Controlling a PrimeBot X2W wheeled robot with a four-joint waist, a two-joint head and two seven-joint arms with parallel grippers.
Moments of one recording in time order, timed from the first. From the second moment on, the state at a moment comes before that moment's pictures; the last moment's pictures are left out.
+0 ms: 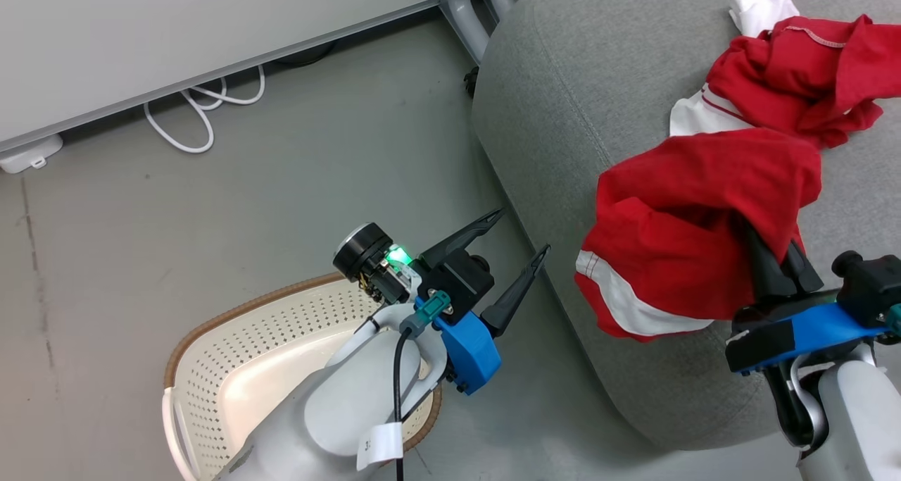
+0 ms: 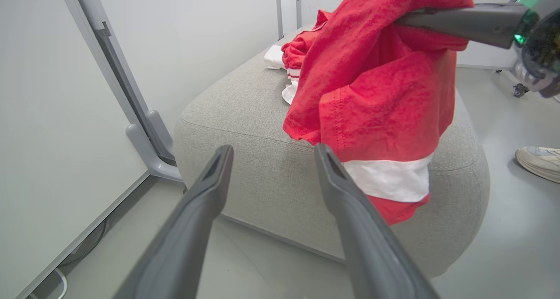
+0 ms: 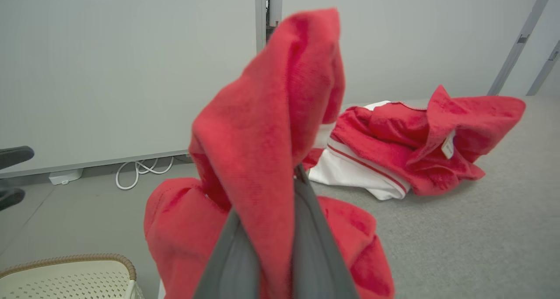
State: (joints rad) left arm -0.67 0.05 -0.85 0.68 -0.27 -0.12 -0.26; right arm -0.32 -0.23 0.05 0.31 0.26 0.13 -0.26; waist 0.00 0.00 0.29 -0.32
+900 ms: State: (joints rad) left arm -0.73 0.05 -0.85 0.65 -0.25 -0.12 -0.26; right arm -0.48 -0.28 -0.02 0.25 0.27 0.13 -0.26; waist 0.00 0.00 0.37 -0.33
